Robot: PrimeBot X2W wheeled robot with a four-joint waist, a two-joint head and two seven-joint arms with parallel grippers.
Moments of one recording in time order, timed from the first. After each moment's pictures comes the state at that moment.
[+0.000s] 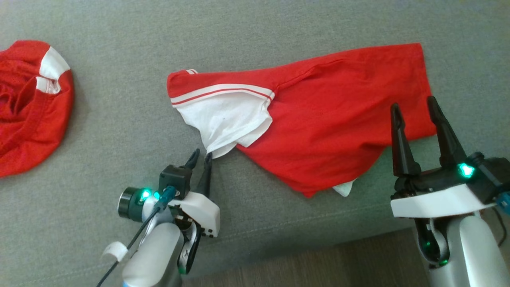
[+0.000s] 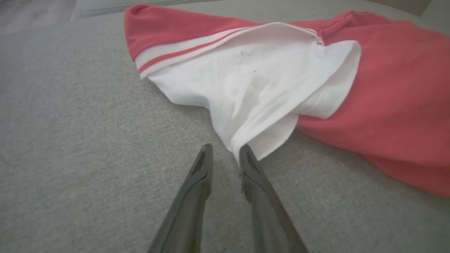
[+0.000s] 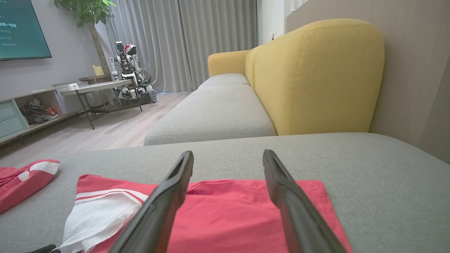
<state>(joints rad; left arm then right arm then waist) -0.34 0.05 -0.50 0.59 -0.21 0.12 -0.26 -0.13 -0.04 -0.01 -0.03 0.18 0.13 -0.26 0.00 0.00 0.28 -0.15</state>
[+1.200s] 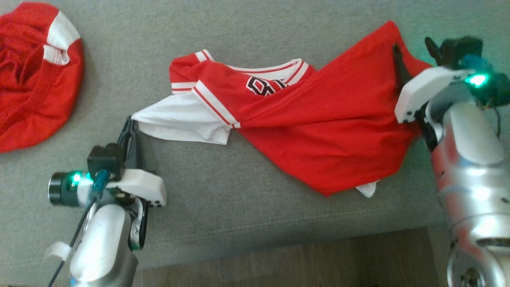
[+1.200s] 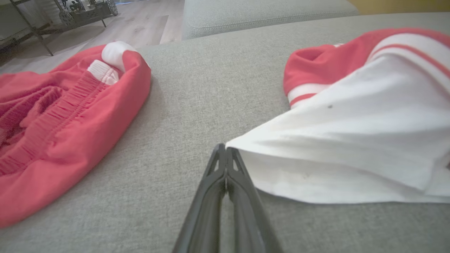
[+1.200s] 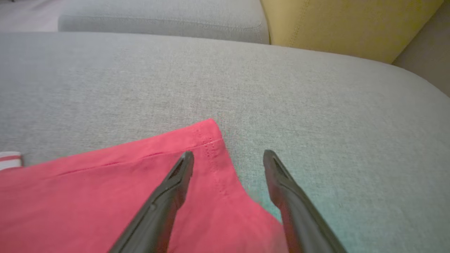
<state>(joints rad) -0.31 0.14 -0.24 0.42 -0.11 0.16 -0.26 -0.84 -0.07 -0.18 0.93 -0.16 0.13 -0.15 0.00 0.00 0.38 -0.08</state>
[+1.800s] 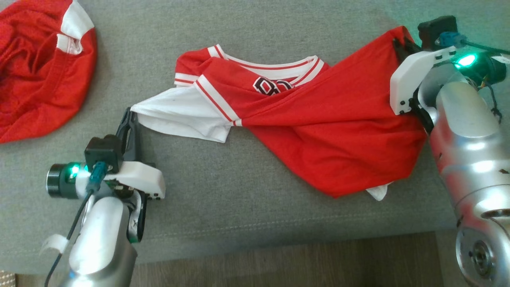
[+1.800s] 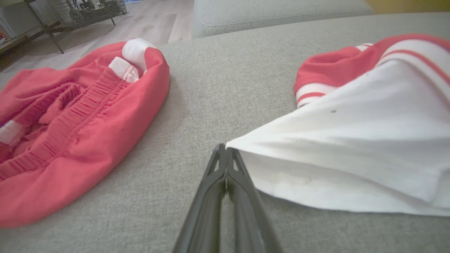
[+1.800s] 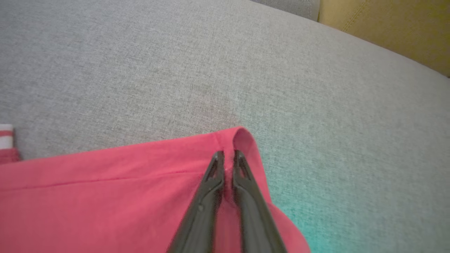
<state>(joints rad) -0.35 0.12 -0.21 0.45 -0.08 0.13 -0.26 -1.02 -0.10 -0.09 1.17 -0.26 0.13 -0.10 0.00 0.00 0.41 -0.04</state>
